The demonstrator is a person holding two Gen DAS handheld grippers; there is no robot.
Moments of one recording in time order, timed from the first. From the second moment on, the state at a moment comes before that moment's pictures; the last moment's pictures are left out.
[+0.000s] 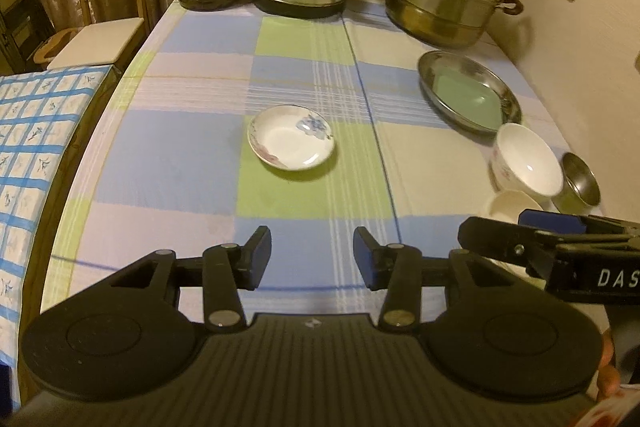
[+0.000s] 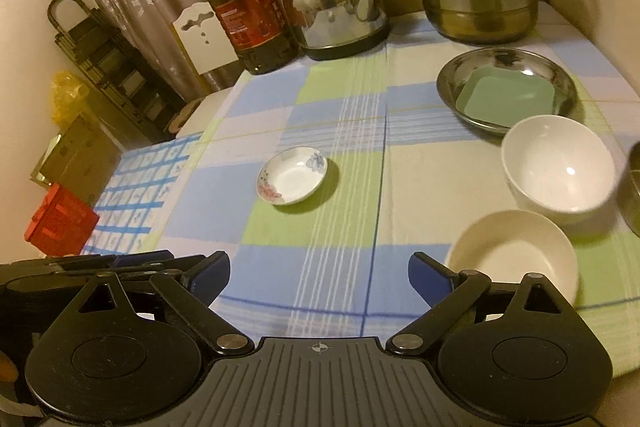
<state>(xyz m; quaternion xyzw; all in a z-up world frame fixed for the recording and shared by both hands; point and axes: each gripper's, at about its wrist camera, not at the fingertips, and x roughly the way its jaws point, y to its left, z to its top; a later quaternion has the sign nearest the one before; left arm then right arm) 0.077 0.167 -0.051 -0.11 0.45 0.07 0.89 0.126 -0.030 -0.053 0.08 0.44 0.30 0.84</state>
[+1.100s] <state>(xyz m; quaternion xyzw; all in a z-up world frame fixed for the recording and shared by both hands) 0.207 0.259 -0.131 -0.10 0.48 0.04 0.87 0.256 0.068 -0.138 0.07 0.50 0.28 0.82</state>
